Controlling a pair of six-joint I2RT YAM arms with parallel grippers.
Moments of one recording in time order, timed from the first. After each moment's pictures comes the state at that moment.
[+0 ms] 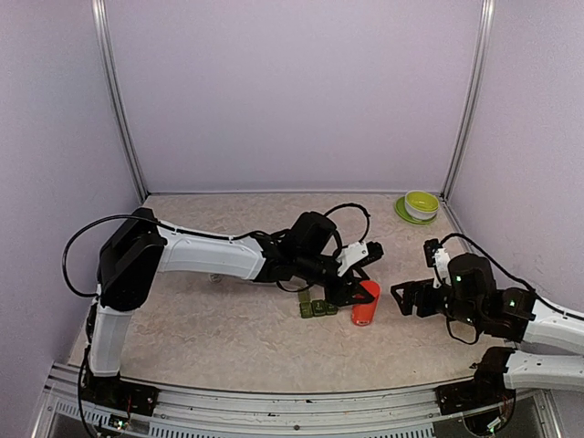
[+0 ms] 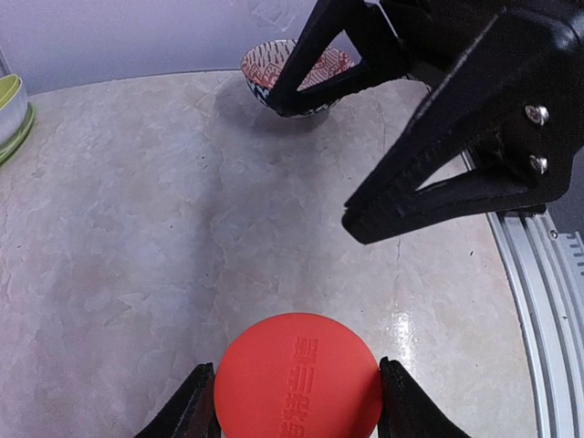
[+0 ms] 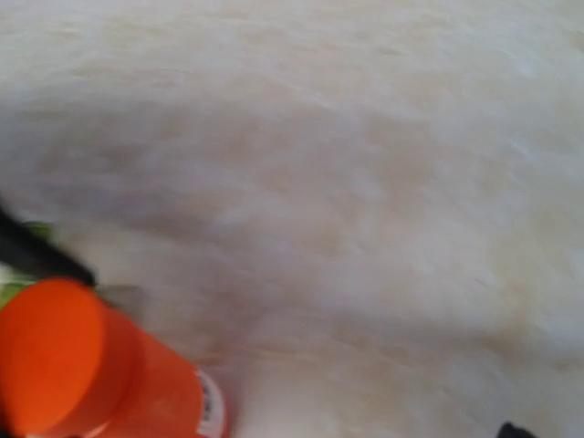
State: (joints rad) left arm -1.03 2.18 1.59 0.03 0.49 0.26; right arm 0.78 0.72 0.41 -0.28 0.30 0.47
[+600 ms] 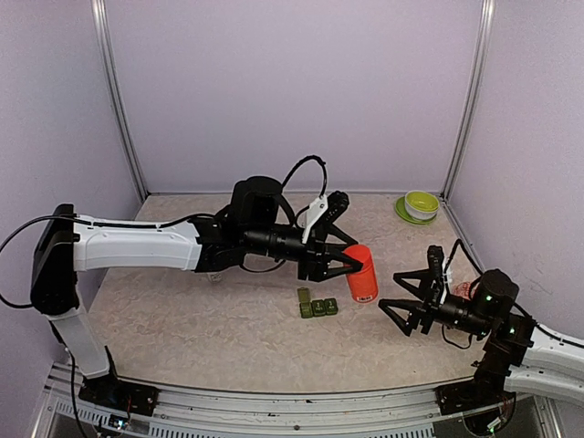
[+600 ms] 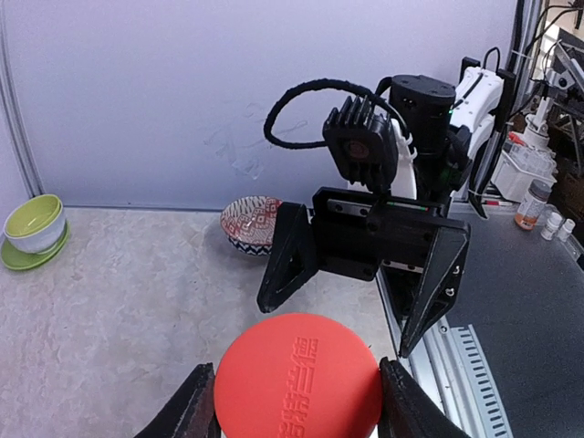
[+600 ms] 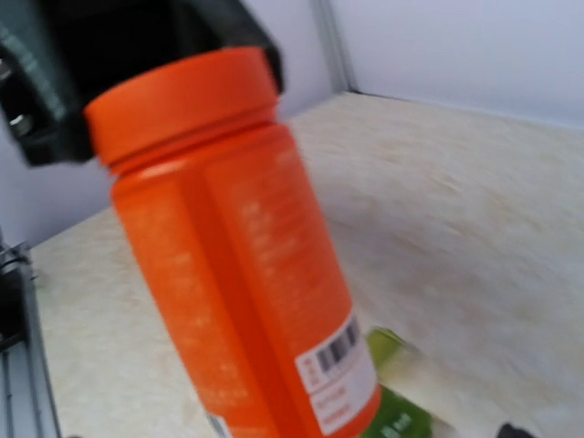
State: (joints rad) left arm -1.01 1.78 1.32 0.22 0.59 0.08; right arm 0.78 0.50 0.17 0.27 -0.24 0.22
